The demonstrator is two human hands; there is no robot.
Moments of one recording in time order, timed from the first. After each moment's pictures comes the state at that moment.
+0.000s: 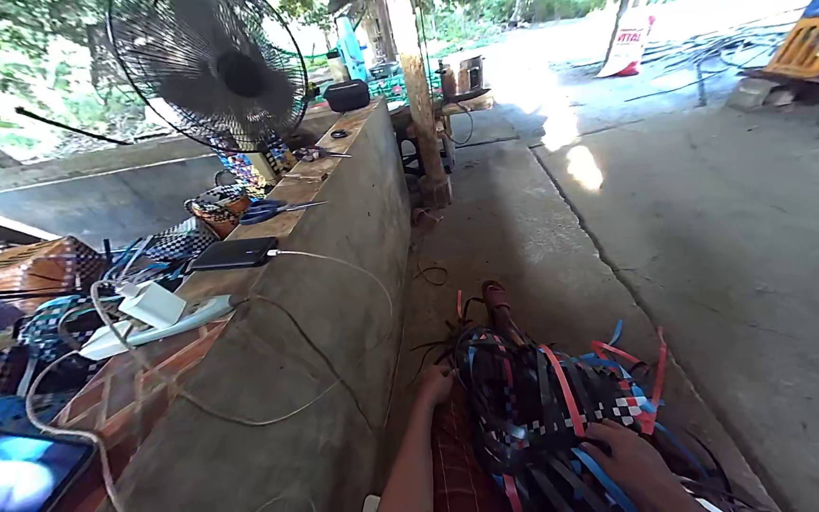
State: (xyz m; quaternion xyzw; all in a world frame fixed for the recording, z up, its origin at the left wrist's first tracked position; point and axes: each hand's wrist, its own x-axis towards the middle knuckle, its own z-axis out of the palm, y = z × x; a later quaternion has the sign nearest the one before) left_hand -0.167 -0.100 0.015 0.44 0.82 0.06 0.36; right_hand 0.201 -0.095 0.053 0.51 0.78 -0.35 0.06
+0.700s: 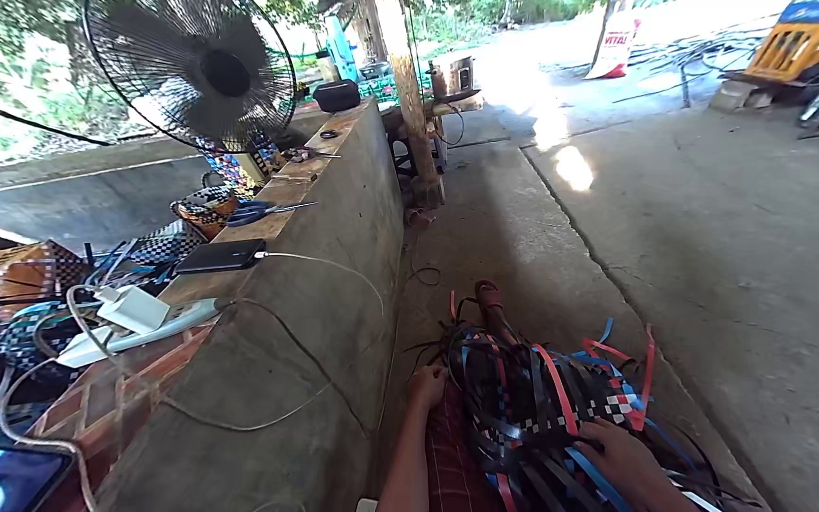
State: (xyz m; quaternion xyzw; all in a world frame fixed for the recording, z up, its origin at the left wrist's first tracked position) left_hand -0.164 -0.108 0.011 0.44 0.83 0.10 0.34; right_hand 0.206 -0.098 0.051 0.51 0.78 -0.35 0.05
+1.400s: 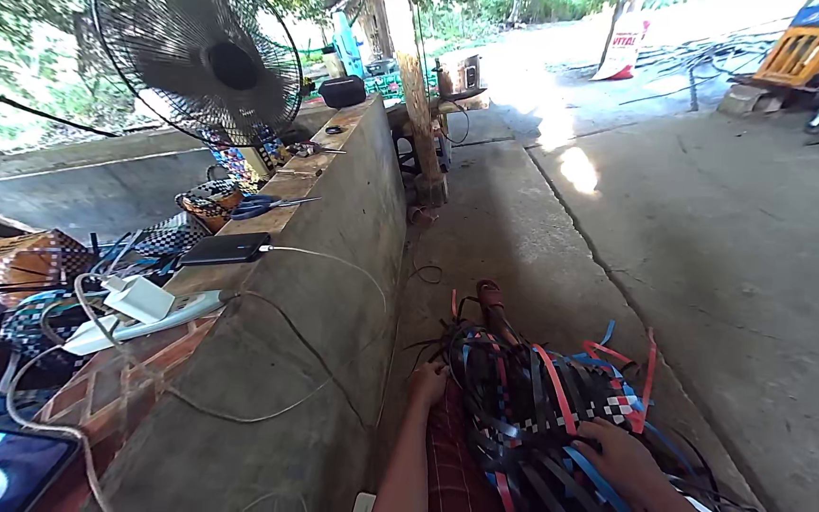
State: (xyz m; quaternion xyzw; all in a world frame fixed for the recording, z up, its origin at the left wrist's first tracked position) left_hand -0.163 -0.107 0.013 0.43 0.83 0.09 0.34; right_hand 0.200 -0.096 0.056 0.51 0.78 -0.34 0.07
